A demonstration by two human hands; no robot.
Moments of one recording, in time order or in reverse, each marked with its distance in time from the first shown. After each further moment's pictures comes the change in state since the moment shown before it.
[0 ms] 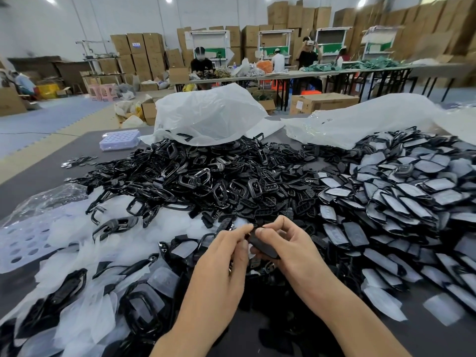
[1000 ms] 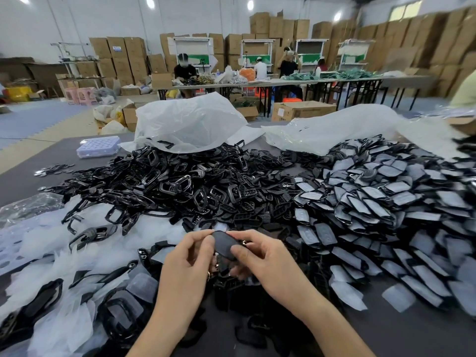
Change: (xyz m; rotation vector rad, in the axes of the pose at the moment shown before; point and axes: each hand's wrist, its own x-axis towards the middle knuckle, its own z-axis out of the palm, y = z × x) left_hand 0.009 -0.001 -0.004 -0.310 0.162 -0.351; right_hand -0.021 -0.004 -0.002 -0.413 -0.080 -0.104
